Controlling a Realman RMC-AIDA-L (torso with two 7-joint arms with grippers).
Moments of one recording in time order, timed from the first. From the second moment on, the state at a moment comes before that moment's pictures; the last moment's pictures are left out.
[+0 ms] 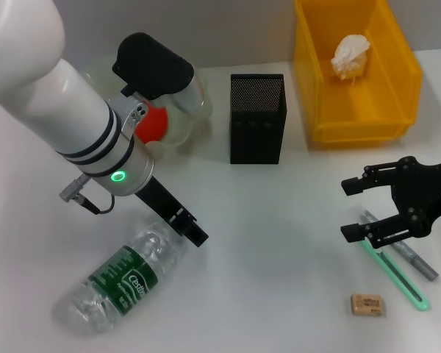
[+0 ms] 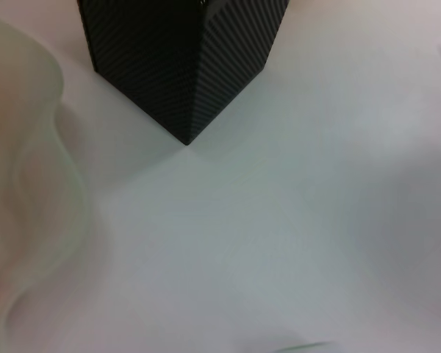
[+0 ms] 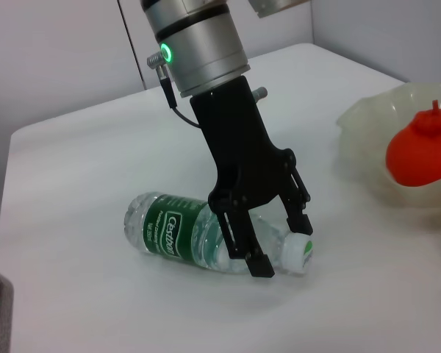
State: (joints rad) left arm -0.90 -2.08 1.64 0.93 2.44 1.31 -2.62; right arm 0.53 2.01 -0.63 -0.94 -2.27 -1.84 1.46
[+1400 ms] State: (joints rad) left arm -0.89 -2.08 1.65 0.93 2.43 1.28 -2.62; right arm 0.53 2.01 -0.63 -0.94 -2.27 -1.85 1.46
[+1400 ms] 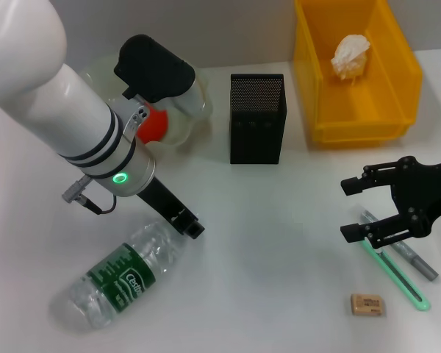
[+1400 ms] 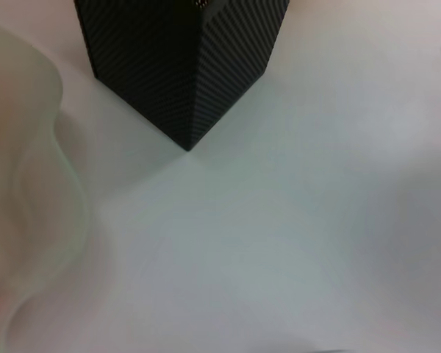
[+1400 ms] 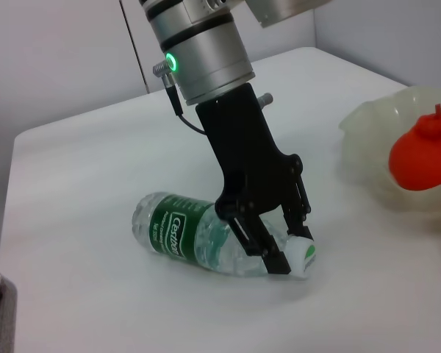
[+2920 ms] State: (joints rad) left arm -0.88 -2.07 1.28 1.00 2.39 1.49 -2.43; right arm 0.53 2.02 -0.60 -0.93 -2.26 -1.85 1.48
